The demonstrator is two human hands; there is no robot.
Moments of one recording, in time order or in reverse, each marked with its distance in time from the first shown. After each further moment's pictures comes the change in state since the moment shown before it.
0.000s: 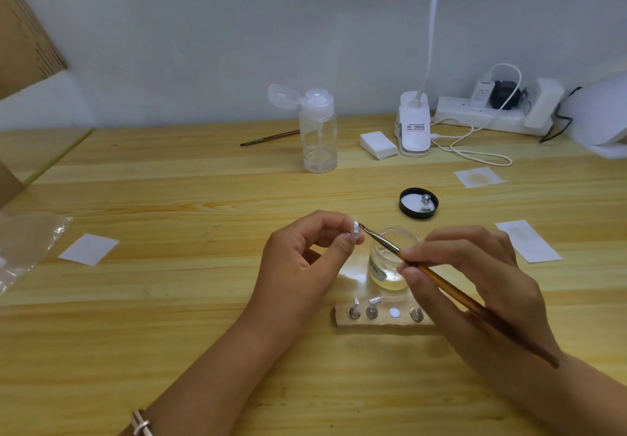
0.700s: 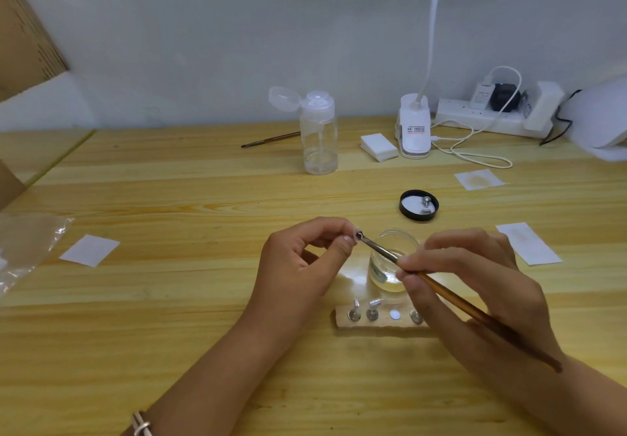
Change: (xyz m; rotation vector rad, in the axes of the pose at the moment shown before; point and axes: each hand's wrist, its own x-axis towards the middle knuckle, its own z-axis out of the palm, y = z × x) left_hand 0.002 -0.005 -0.001 0.009 0.045 0.004; right_hand 0.002 -0.002 -0.001 -0.013 -0.004 -0.030
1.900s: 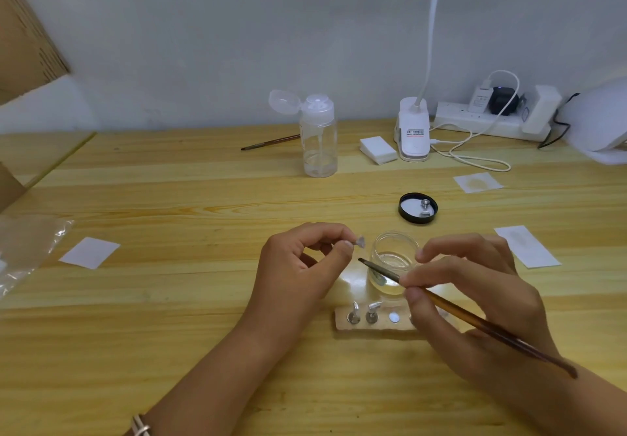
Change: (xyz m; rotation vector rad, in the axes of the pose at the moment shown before) left_hand -0.001 0.002 0.000 0.053 0.029 -0.031; right_hand -0.002 -0.004 0.000 -0.013 0.004 0.043
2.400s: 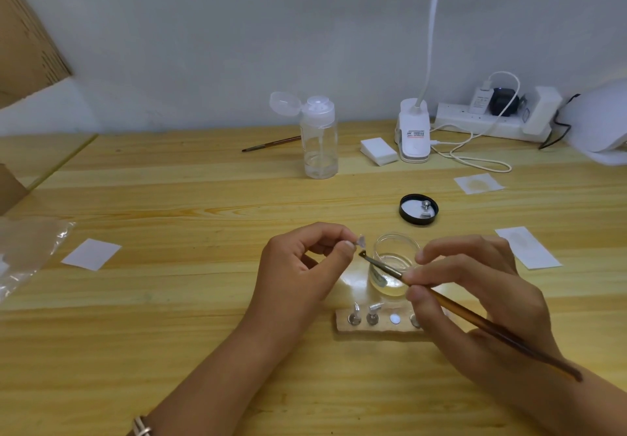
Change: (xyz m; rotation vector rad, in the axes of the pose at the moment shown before) left_hand -0.001 0.001 -0.001 -0.005 -0.003 0.006; right_hand 0.001 -0.001 -0.001 0.029 -0.003 0.012
